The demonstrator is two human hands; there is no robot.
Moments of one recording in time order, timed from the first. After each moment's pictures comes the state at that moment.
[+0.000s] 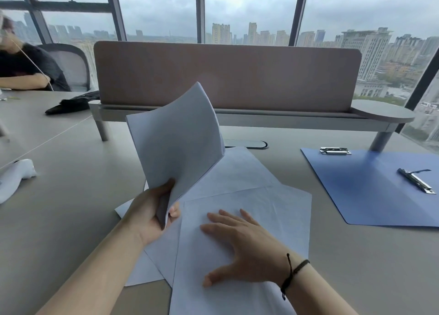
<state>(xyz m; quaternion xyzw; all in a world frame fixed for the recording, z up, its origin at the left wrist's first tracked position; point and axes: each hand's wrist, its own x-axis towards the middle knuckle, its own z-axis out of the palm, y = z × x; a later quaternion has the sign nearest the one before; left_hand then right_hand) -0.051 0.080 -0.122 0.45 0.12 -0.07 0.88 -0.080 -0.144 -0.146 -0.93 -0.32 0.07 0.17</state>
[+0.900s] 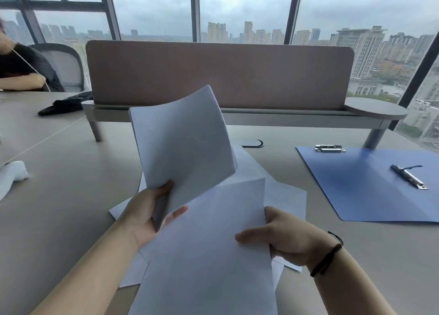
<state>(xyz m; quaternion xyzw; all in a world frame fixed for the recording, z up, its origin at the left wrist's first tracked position) -0.049 0.082 -0.128 0.50 0.14 -0.07 0.85 -0.083 -0.191 -0.108 -0.72 -0.08 0.31 0.62</state>
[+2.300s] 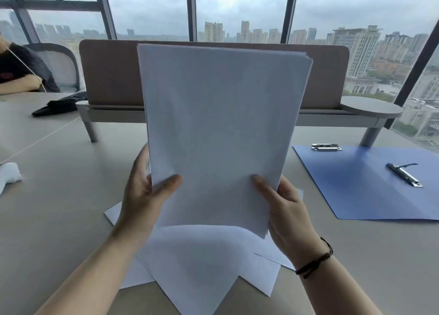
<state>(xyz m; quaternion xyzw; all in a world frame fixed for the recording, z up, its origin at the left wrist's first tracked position) -0.073 0.058 -0.102 0.66 -0.07 0.17 0.73 -0.074 -0.175 -0.109 -0.55 -0.08 -0.03 0.83</state>
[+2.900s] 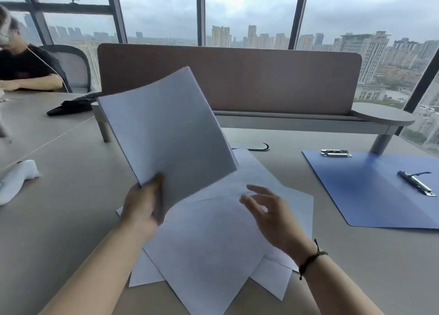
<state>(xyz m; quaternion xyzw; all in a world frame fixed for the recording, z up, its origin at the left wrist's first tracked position) -0.041 0.091 -0.124 0.51 0.18 0.10 0.83 -0.057 -0.168 -0.131 -0.90 -0.11 -0.06 0.42</state>
